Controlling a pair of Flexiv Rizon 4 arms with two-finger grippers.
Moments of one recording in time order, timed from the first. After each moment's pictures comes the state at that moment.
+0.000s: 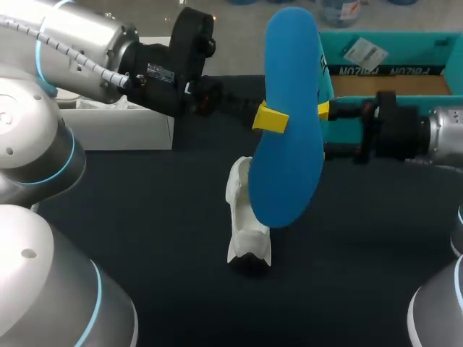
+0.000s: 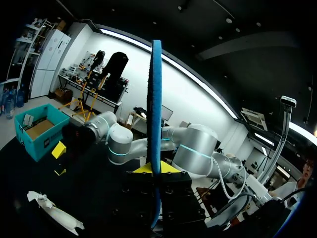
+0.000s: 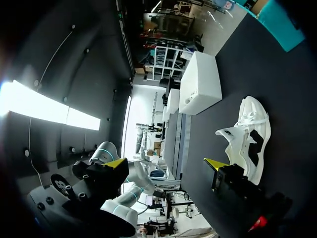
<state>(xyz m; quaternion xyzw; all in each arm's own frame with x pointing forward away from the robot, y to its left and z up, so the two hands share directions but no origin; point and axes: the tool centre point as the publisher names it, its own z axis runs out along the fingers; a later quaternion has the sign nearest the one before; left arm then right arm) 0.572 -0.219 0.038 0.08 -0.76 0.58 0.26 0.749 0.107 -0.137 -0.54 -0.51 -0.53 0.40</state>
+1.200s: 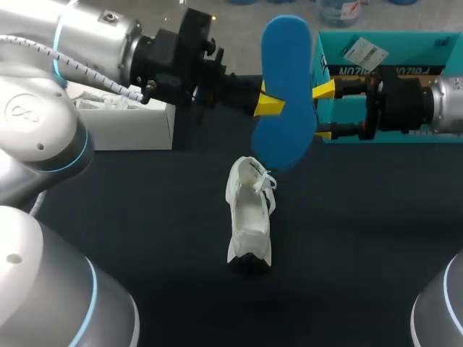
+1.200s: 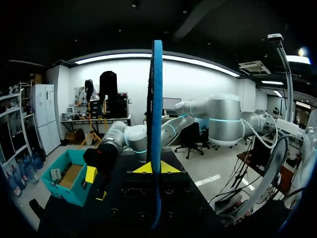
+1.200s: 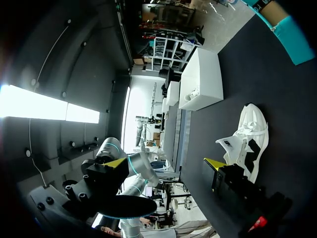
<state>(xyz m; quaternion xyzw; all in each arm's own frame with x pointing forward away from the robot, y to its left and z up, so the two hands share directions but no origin) 0.646 -0.226 0.006 -0.07 -0.78 0.61 0.05 0.784 0.096 -0.125 -0.52 -0.54 -0.51 0.42</state>
